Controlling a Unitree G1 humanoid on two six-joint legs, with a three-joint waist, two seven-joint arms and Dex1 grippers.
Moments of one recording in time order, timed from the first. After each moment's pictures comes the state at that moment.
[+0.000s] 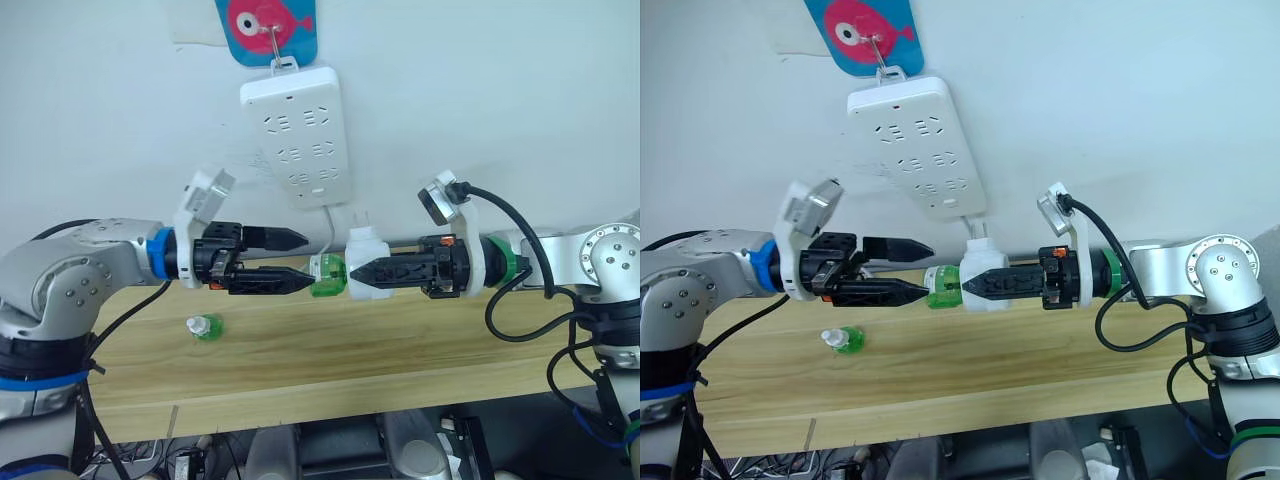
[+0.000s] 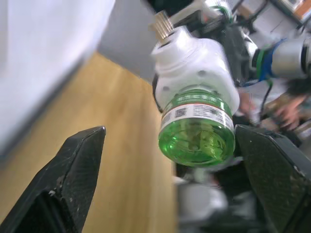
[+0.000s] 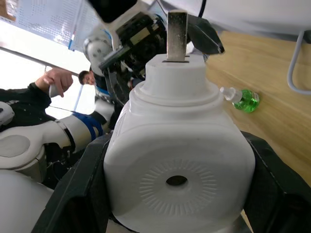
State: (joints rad) left arm -0.52 0.89 0.12 -0.32 -0.95 0.88 -1.14; right arm -0.75 -0.74 0.14 -0.13 1.93 1.25 0.18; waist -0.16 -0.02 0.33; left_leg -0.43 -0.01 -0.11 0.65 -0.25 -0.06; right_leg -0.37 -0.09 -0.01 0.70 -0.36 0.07
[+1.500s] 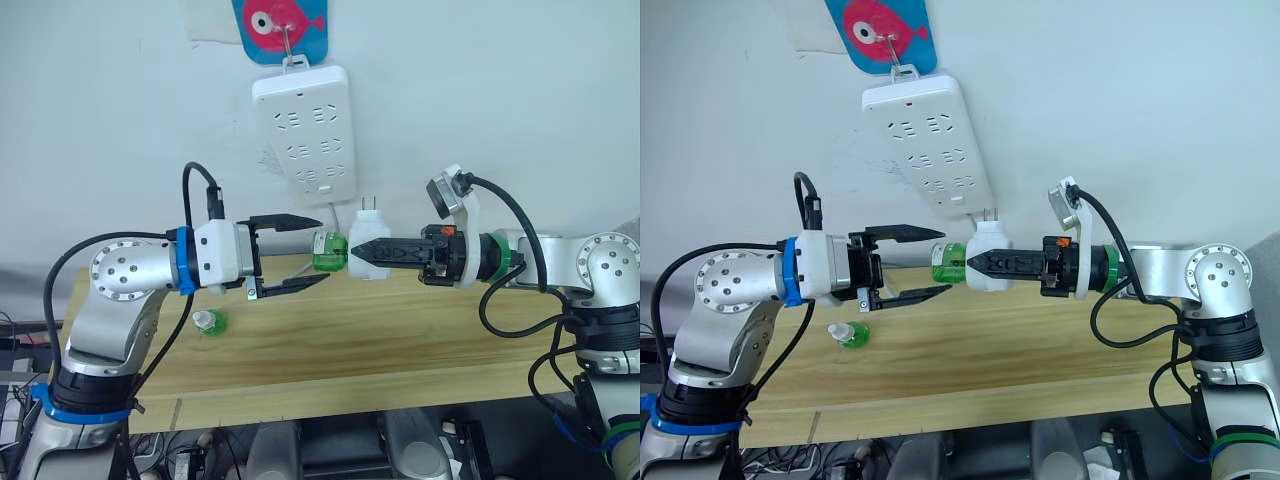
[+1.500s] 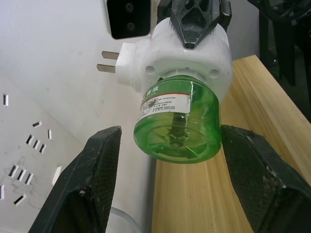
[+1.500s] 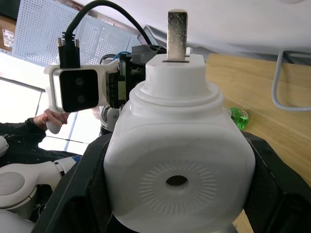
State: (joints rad) left arm -0.41 0.72 0.03 -0.32 -0.41 0.02 -1.13; right arm -0.71 -0.65 0.03 -0.09 1.94 1.25 0.04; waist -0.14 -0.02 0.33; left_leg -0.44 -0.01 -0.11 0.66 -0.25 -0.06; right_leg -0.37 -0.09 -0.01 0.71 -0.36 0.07
